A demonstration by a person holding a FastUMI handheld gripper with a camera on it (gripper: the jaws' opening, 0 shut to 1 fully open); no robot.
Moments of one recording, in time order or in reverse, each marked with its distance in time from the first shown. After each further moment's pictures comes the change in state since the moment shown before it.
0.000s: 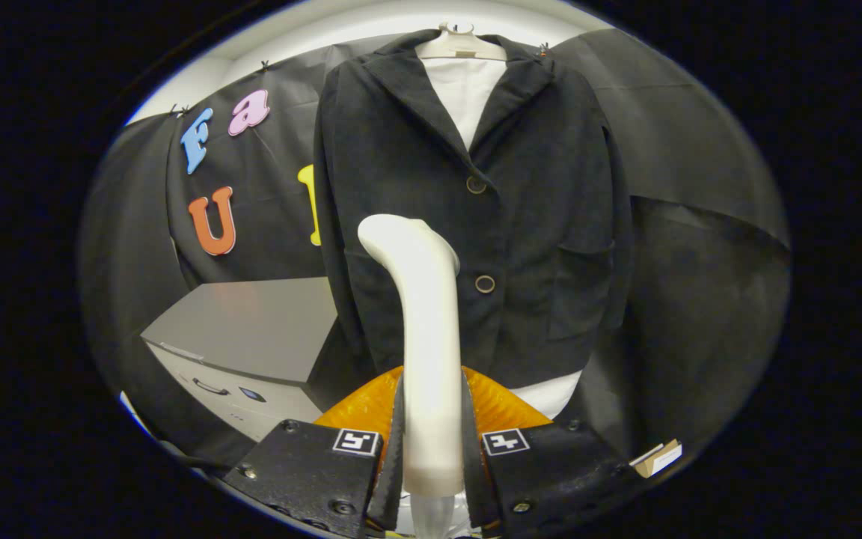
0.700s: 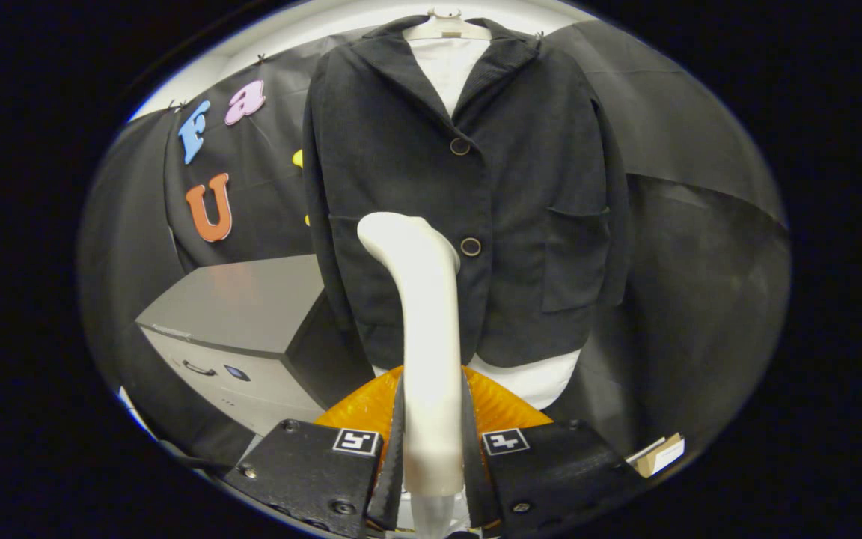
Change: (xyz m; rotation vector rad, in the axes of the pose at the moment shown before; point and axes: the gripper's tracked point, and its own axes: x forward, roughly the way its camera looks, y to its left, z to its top) arm 0.009 -0.016 -0.025 0.001 0.039 0.004
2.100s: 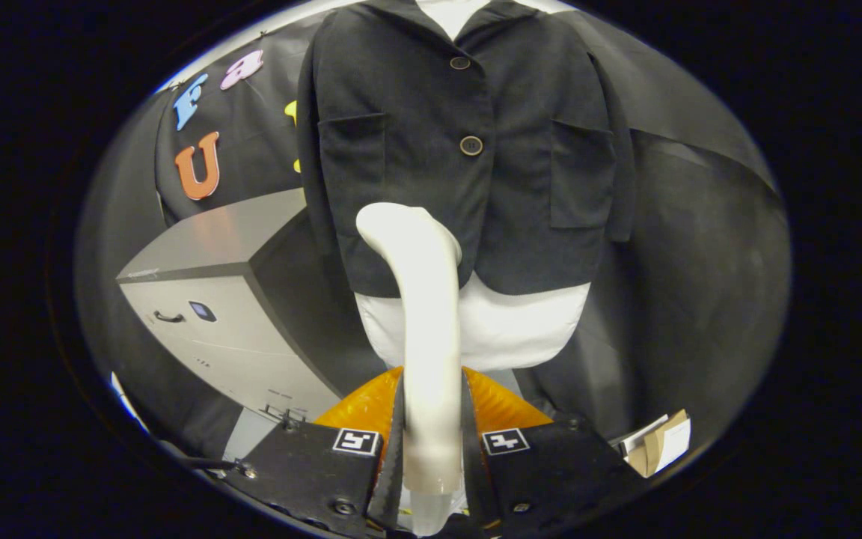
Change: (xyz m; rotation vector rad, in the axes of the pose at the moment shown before) arm 0.028 -0.011 -0.097 -0.013 0.160 -0.053
